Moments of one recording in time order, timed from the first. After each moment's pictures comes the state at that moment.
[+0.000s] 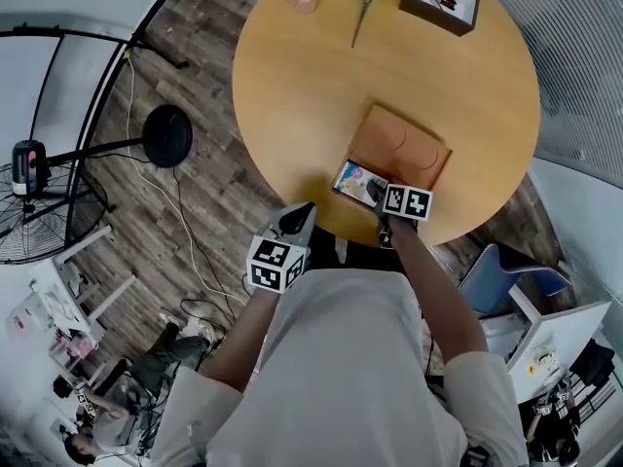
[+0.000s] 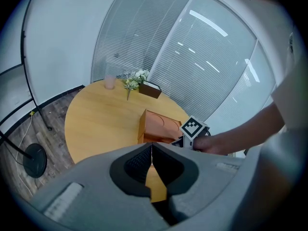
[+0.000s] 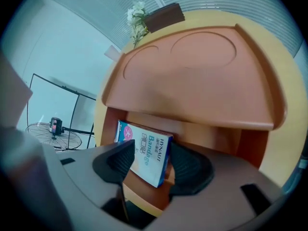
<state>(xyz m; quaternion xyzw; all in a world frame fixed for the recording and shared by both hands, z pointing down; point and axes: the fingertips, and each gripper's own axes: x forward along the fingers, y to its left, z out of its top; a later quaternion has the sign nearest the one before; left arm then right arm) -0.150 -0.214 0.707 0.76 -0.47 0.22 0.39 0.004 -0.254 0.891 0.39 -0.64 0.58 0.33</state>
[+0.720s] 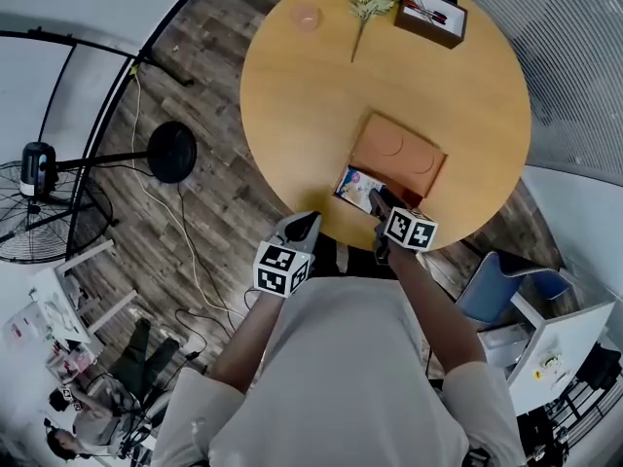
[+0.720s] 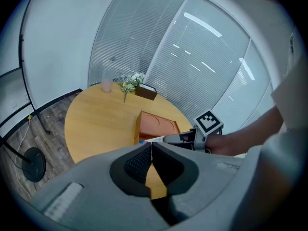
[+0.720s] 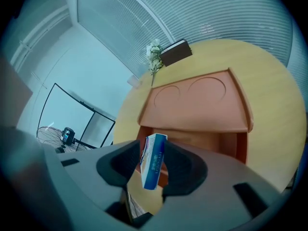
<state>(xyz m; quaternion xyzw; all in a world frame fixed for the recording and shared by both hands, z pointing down) -0.143 -0.197 0.692 0.78 -0.46 0.21 0.37 -0.005 -0.258 0.811 0.42 -0.71 0.53 0.19</state>
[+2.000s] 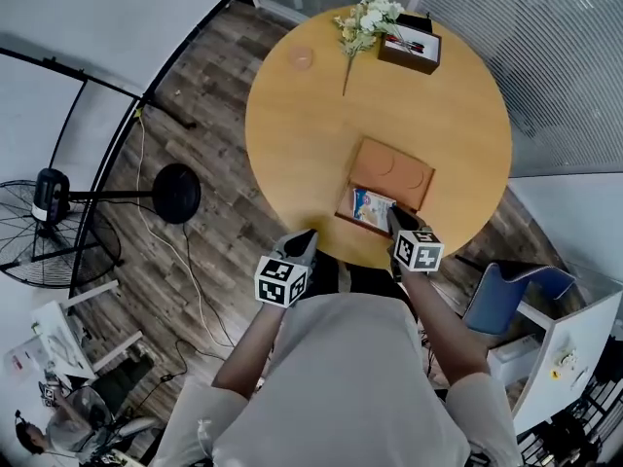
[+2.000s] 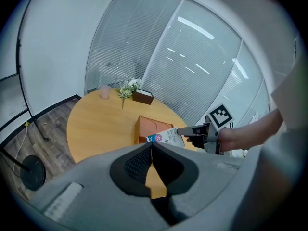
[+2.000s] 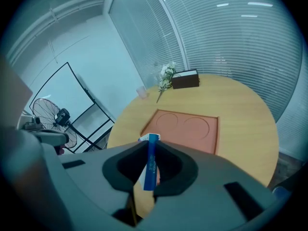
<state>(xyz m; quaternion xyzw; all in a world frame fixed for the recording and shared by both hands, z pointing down) -0.163 -0.187 0.672 0.80 -0.45 0.20 0.34 0.024 -0.259 0.742 0.46 -0.77 0.38 0.24</state>
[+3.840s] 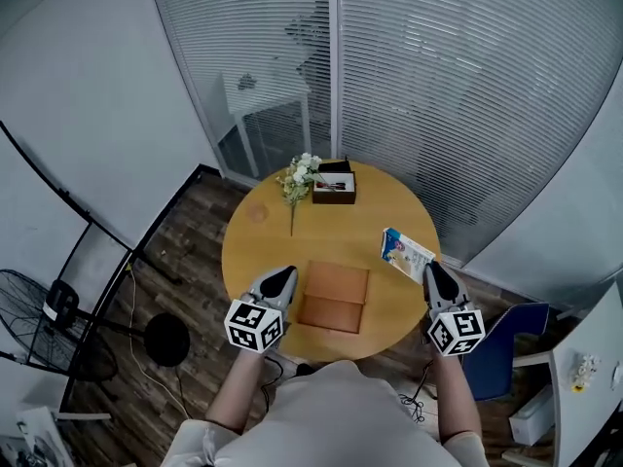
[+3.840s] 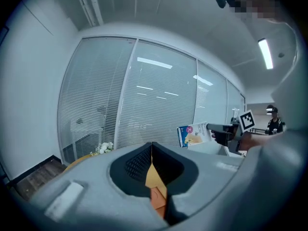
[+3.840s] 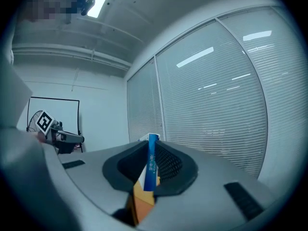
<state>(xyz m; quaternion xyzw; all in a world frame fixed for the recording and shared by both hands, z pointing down) -0.066 -0.255 0.385 0.90 -0.41 0.07 0.10 0.227 -0.219 0.364 0.61 -0.79 0.06 0.00</state>
